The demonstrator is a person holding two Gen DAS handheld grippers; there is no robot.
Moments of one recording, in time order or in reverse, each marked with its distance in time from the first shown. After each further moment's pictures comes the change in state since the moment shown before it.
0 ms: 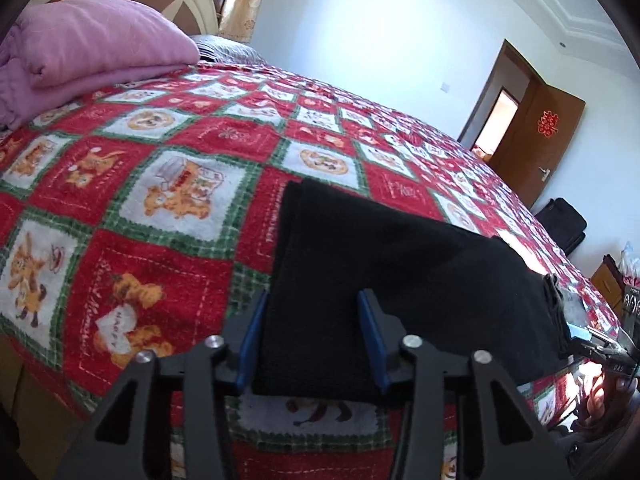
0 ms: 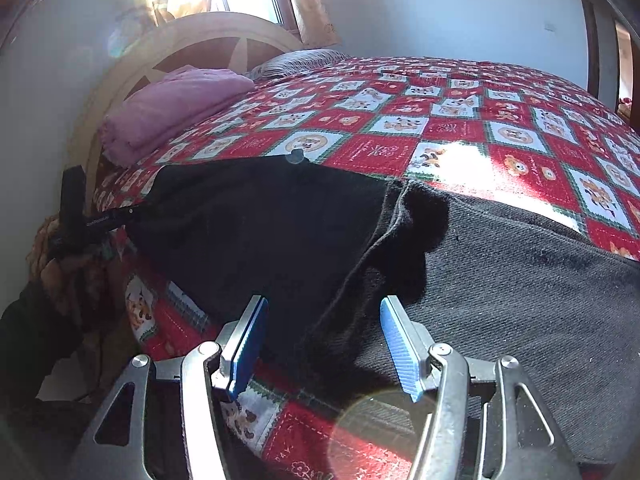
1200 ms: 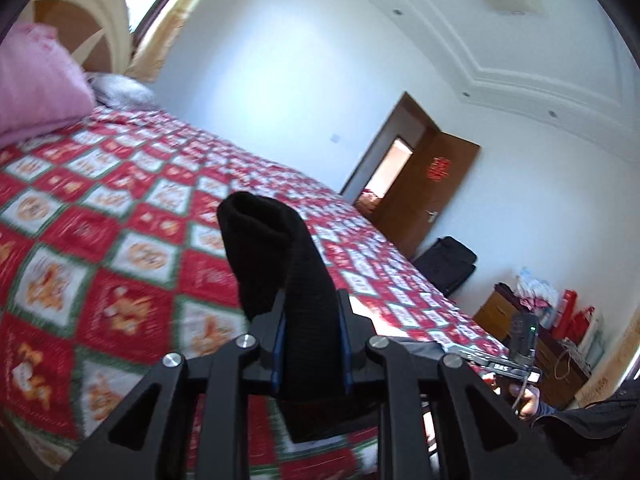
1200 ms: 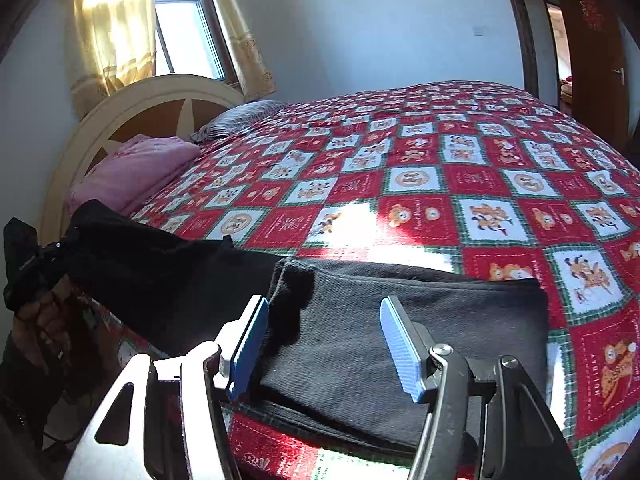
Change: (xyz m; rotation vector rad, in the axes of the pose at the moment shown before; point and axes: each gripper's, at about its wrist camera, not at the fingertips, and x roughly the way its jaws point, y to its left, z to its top) left arm -0.070 -0.097 0.053 0.026 -0.167 -0.457; right arm -0.094 -0.072 0.020 0.183 -0.163 -0.144
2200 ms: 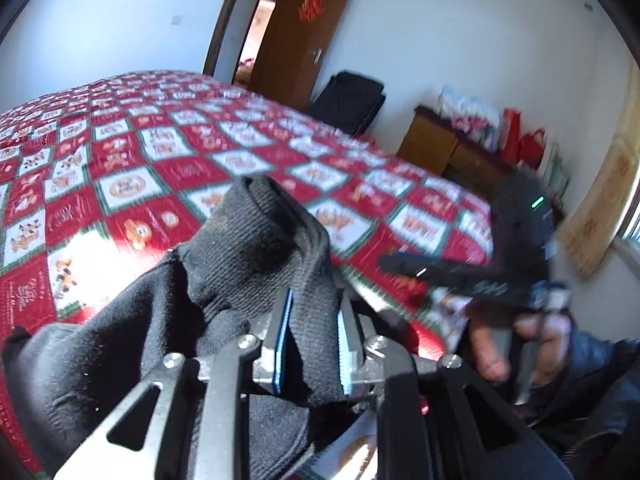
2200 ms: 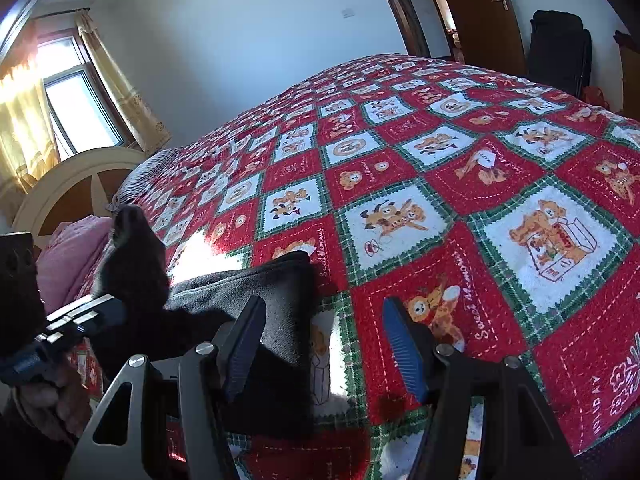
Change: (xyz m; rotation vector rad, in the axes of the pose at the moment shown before) left arm 0.236 -0.232 -0.110 0.402 0.543 -0.255; right arm -0.047 -0.148 -0.030 0.341 -0.035 -0.184
